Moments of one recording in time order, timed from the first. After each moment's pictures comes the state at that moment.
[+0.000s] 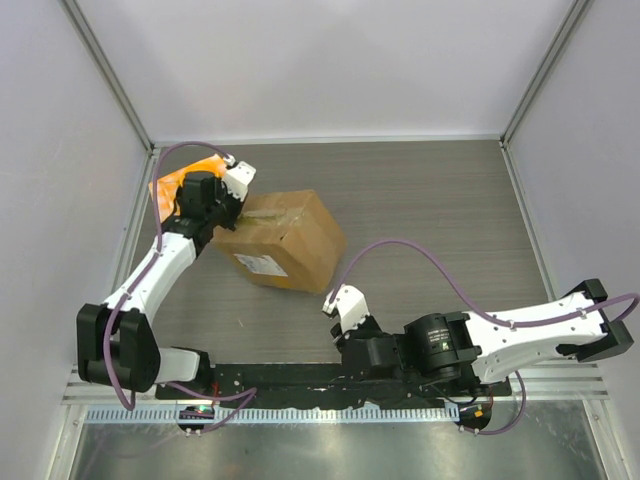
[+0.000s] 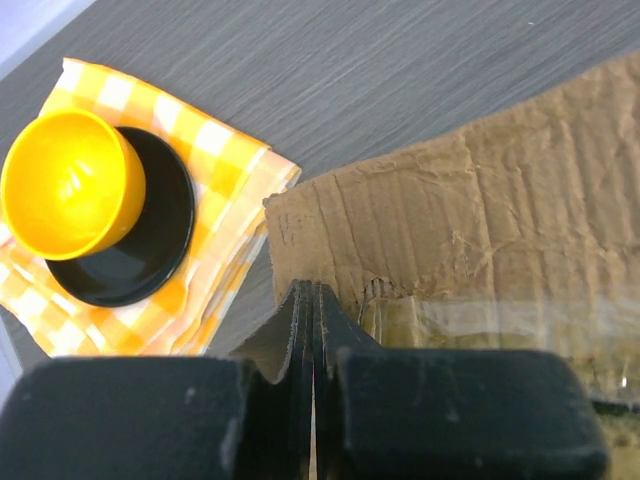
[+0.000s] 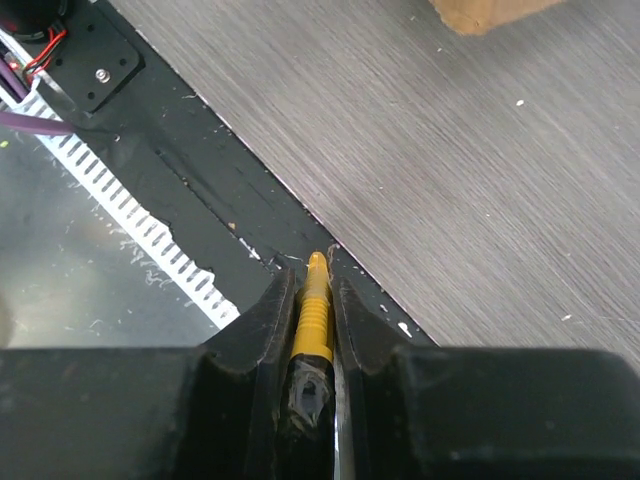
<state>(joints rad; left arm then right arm) -0.18 1.34 0.97 -0.21 0.15 0.39 1.71 1.16 1.15 -0.91 0.59 0.74</state>
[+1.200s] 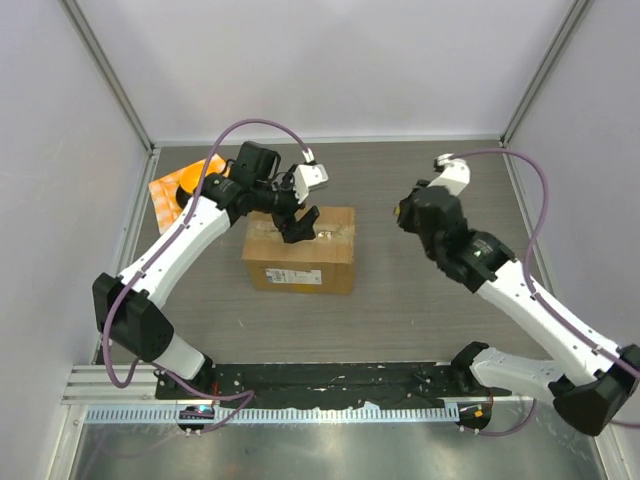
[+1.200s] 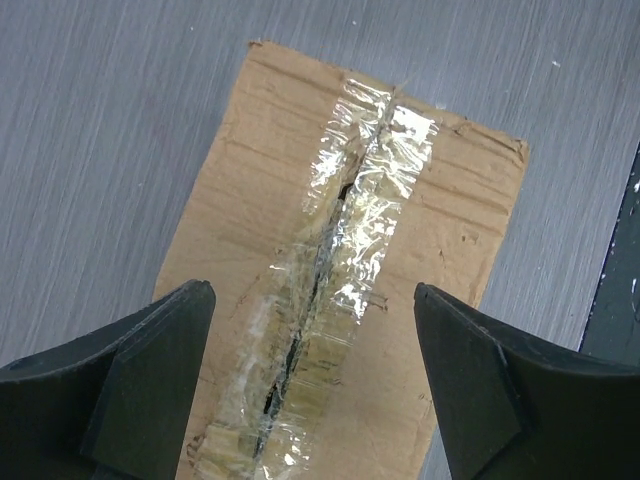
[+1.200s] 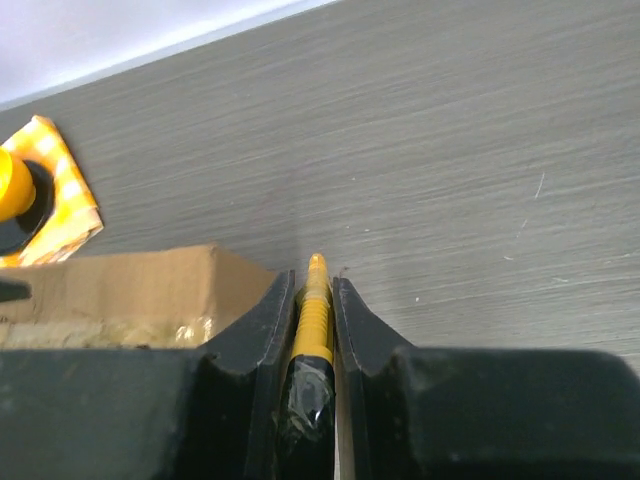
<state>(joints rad) -0.52 1.52 1.49 -0.76 0.57 0.52 0.75 1.06 1.11 -0.49 0.68 0.58</state>
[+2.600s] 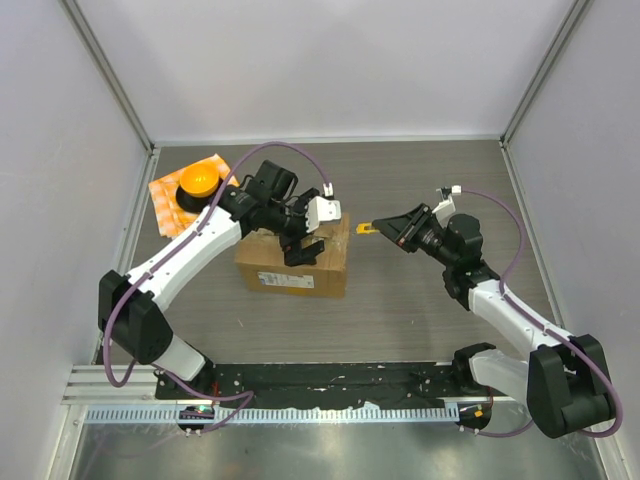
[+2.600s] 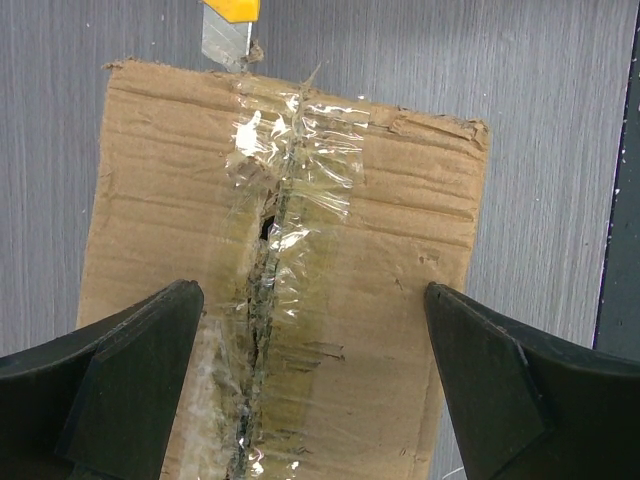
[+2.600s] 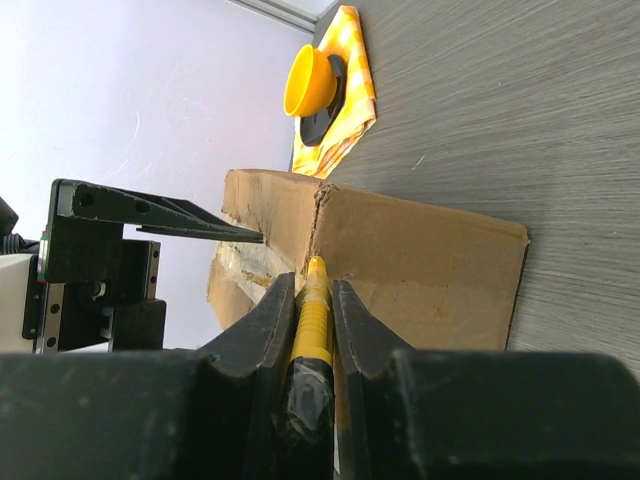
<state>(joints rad) -0.61 1.53 1.41 -0.82 0.55 0.74 0.27 1.08 0.50 0.44 -0.45 1.03</state>
